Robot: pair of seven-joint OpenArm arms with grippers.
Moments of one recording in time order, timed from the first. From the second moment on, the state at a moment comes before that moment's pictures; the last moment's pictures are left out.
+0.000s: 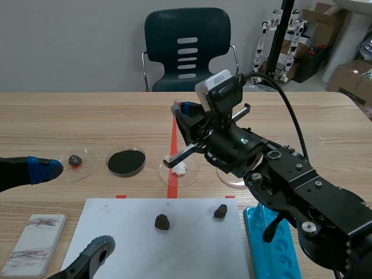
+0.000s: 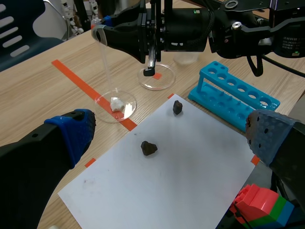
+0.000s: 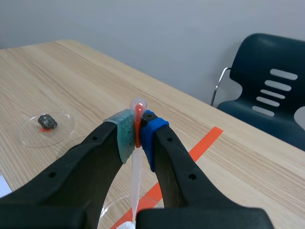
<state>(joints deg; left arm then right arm) 58.7 -30.7 -8.9 124.2 -8.1 -32.1 -18.7 5.7 8.3 -21.9 69.2 -3.5 19.4 27.6</state>
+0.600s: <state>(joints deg) 58.7 -30.7 -8.9 124.2 -8.1 -32.1 -18.7 -24.4 12.8 -13.8 113.4 -3.8 19.4 12.6</state>
